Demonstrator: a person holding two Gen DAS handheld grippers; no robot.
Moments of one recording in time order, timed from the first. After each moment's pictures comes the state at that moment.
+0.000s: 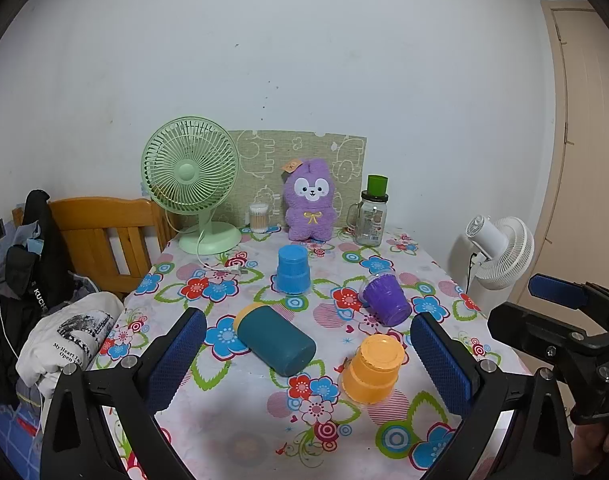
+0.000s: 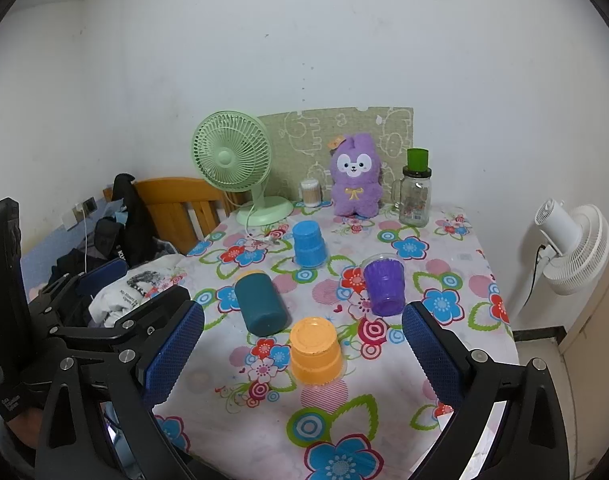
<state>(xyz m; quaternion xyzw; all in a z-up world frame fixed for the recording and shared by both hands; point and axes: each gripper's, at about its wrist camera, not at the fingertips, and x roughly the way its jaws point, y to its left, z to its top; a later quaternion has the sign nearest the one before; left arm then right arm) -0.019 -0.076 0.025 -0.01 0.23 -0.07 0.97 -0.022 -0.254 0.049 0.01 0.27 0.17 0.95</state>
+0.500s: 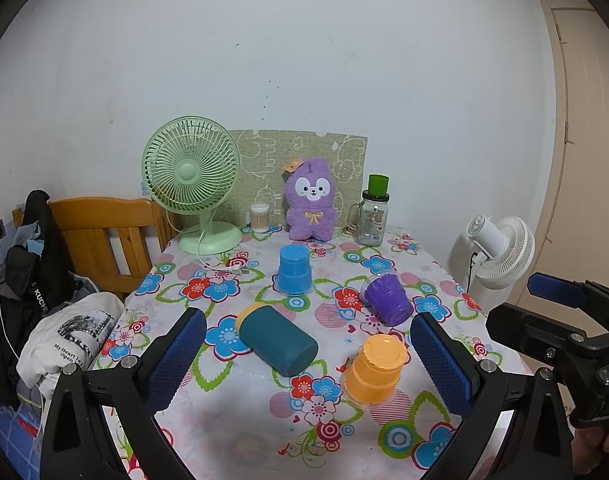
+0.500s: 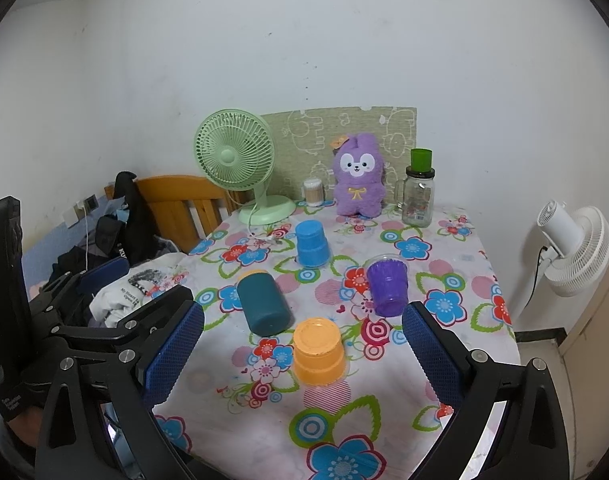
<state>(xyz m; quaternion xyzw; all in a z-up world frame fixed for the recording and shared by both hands) -0.019 -0.075 0.026 -0.01 0.23 -0.07 0.97 -0.021 -0.251 0.049 0.01 0.27 0.17 0.95</state>
